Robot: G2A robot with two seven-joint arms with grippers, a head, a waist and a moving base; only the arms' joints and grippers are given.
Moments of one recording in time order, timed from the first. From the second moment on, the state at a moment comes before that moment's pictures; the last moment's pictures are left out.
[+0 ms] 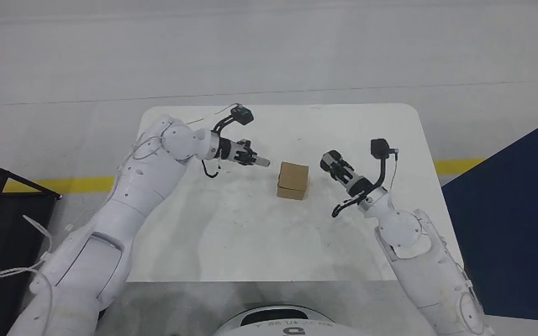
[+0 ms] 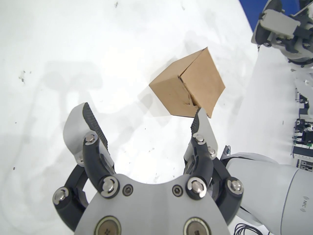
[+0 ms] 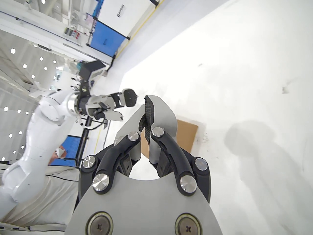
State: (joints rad) left arm 0.69 -1.22 -0.83 -0.97 0.26 -0.59 -1.01; right arm -1.60 -1.15 1.34 -1.81 -0.22 -0.08 0.29
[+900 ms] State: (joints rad) left arm 0.92 -1.15 -1.03 -1.07 0.04 -0.75 -0.83; right arm -1.51 -1.17 1.15 -1.78 -0.49 0.10 0.34
